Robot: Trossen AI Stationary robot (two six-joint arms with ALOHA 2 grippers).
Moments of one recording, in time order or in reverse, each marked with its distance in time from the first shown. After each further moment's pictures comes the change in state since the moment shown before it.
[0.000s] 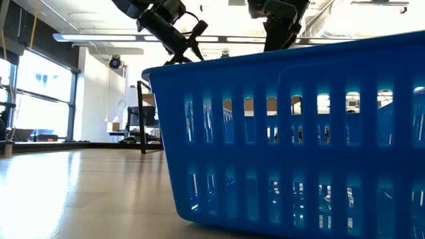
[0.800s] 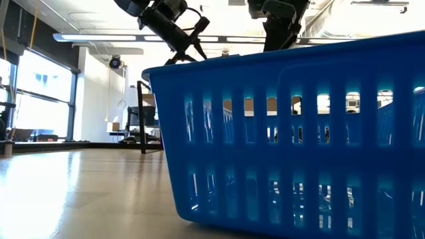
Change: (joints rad) left arm -0.035 -0.005 0.000 0.013 -0.015 0.066; right arm 0.000 0.000 0.000 0.000 0.001 0.026
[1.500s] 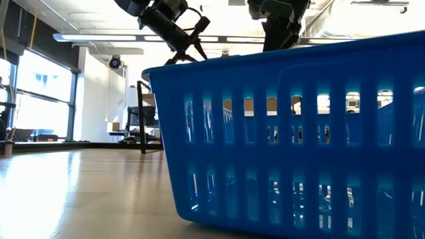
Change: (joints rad) left arm -0.003 0.000 0.000 -0.003 -0.003 -0.022; right arm 0.000 0.000 0.000 -0.001 0.000 0.054
